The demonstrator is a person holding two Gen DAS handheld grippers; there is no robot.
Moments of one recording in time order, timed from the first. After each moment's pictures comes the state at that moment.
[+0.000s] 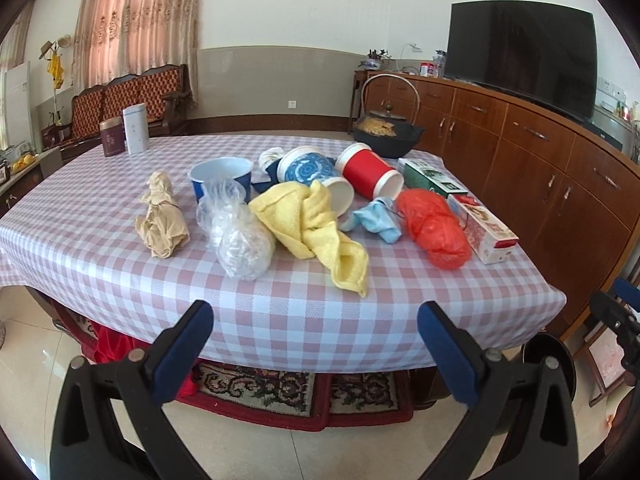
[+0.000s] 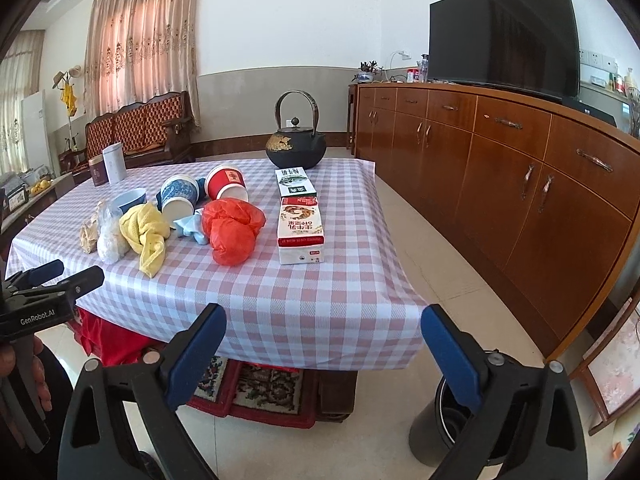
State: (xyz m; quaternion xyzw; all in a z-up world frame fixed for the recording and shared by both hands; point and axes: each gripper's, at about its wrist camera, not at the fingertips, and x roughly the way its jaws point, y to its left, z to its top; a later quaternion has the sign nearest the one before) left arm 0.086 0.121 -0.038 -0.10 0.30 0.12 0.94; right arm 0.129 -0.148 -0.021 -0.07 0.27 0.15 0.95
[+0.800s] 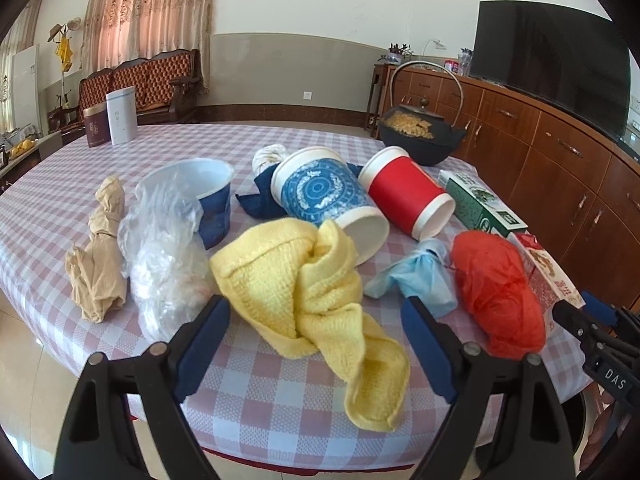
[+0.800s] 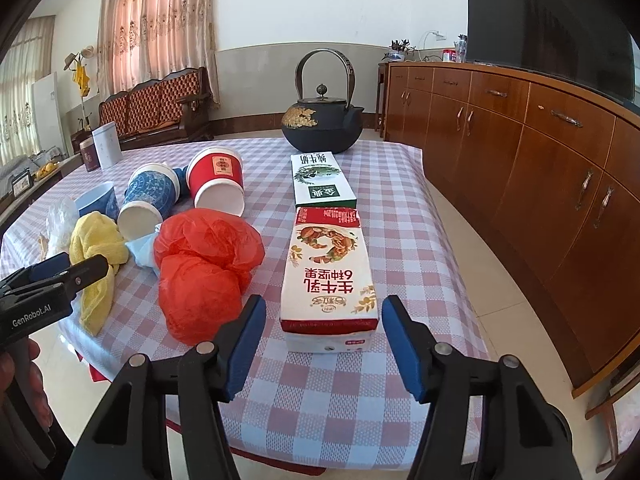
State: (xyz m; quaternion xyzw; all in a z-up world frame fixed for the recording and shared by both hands) left arm 0.184 0.152 -0.057 -0.12 0.31 0.14 0.93; right arm 0.263 -0.086 -0.061 -0.08 0.31 0.20 0.93
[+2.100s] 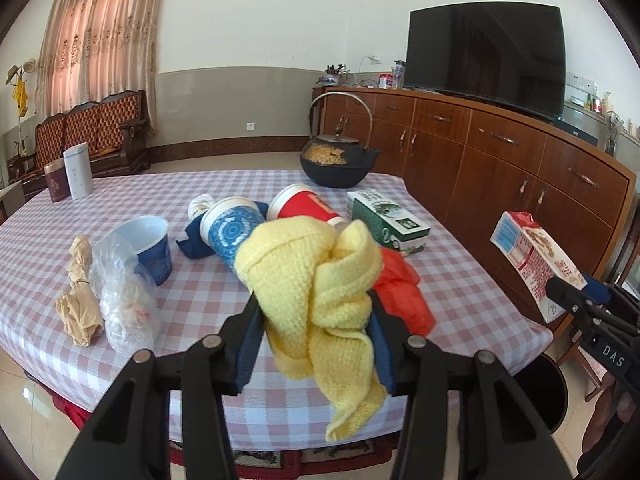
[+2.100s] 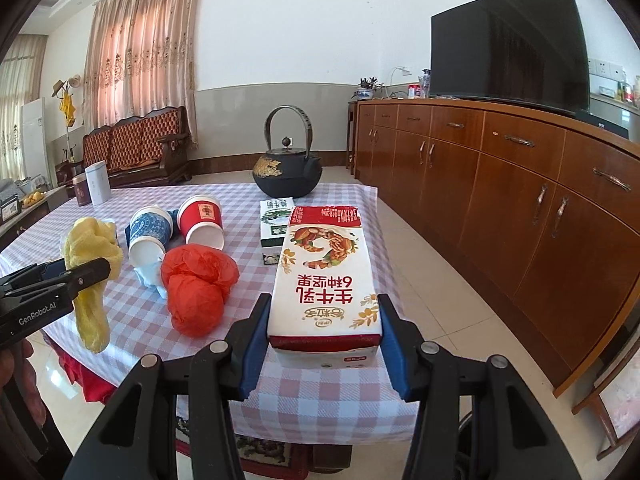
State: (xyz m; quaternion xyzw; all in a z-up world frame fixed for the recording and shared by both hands) left arm 0.156 0.091 -0.017 -0.07 0.26 0.04 0.96; right arm 0.205 -0.140 -0.022 -0.06 0.24 0.15 0.96
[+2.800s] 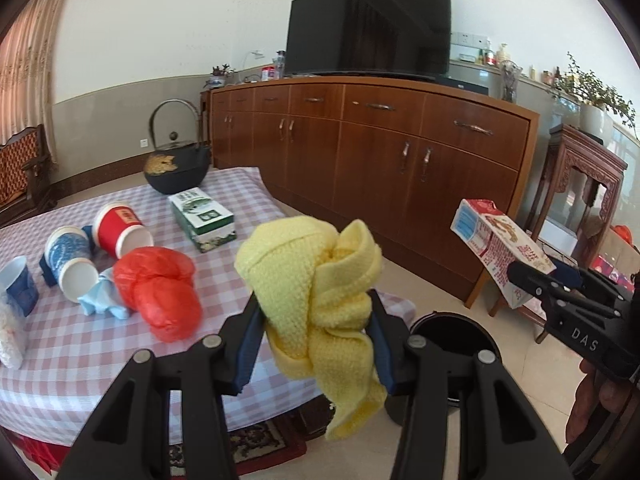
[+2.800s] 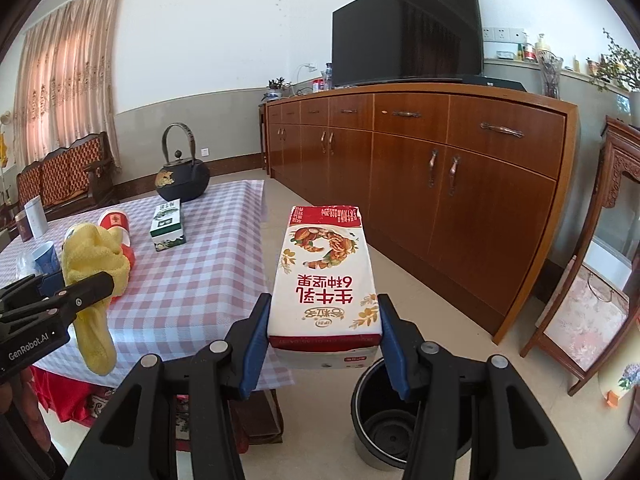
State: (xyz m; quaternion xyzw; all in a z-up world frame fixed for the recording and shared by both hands) left arm 0.152 -0.050 -0.012 -0.01 0.26 -0.14 0.95; right arm 0.146 -0.262 -0.018 -0.01 0.24 0.00 0.97
